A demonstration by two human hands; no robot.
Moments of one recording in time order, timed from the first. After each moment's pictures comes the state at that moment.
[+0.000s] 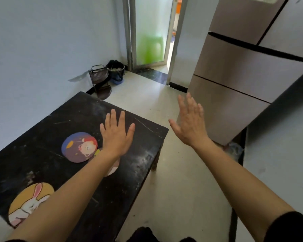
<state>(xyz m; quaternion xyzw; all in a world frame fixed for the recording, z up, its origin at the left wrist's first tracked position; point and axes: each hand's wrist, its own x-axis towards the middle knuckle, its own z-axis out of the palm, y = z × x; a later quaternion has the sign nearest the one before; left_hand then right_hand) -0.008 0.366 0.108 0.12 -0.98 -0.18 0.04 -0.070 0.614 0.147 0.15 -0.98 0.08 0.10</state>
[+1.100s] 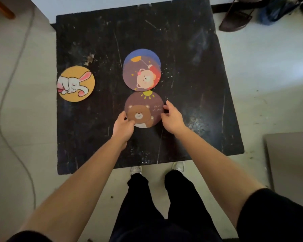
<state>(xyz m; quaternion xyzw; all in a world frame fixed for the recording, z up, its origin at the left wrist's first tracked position) 0.035 0.338 -0.080 0.69 -0.45 -0.55 0.08 -0.144 0.387 -0.099 0.32 -0.78 0.25 -0.49</state>
